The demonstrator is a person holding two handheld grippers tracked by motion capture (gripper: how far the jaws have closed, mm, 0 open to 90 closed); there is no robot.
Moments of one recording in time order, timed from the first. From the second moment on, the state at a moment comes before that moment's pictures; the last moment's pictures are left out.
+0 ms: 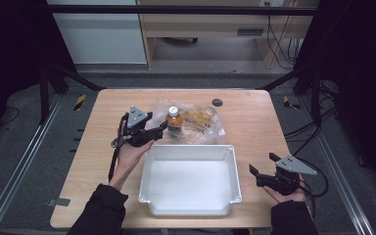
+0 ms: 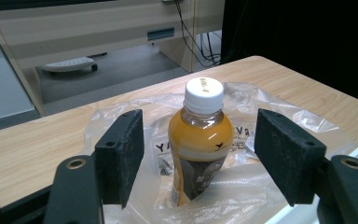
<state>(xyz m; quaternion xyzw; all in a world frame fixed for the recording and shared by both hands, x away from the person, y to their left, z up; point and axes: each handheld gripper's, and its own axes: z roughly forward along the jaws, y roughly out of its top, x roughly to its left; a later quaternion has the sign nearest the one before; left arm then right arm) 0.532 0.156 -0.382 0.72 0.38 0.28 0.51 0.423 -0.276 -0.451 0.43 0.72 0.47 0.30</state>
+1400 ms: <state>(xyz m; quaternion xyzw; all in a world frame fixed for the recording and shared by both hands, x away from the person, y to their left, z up) 0.570 0.122 -0.395 0.72 0.39 0.30 0.49 0.424 -0.275 -0.450 0.43 0.72 0.47 0.29</state>
